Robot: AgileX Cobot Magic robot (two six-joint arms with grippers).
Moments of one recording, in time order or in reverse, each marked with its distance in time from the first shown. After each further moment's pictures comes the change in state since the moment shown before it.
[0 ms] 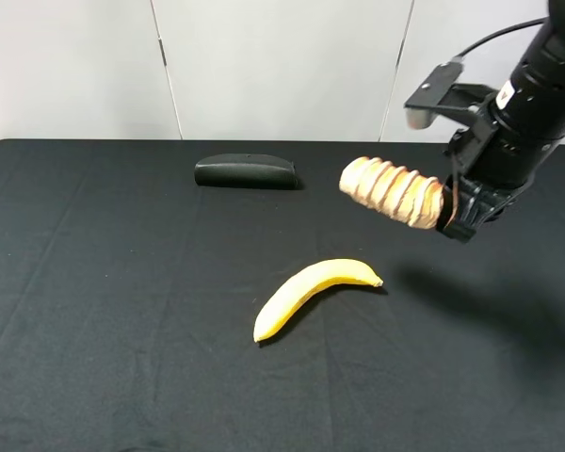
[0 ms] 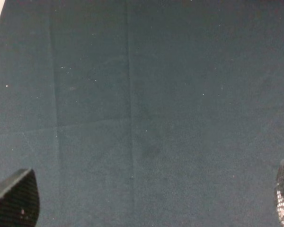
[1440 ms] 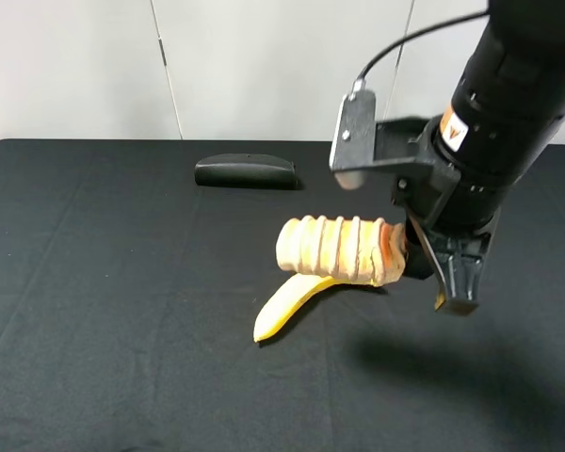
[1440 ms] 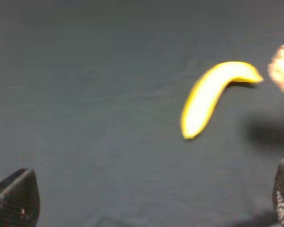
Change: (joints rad) left arm 0.000 0.412 -0.029 -0.609 -0.138 0.149; right arm 0.355 -0.044 -0.040 -0.074 0.146 -0.003
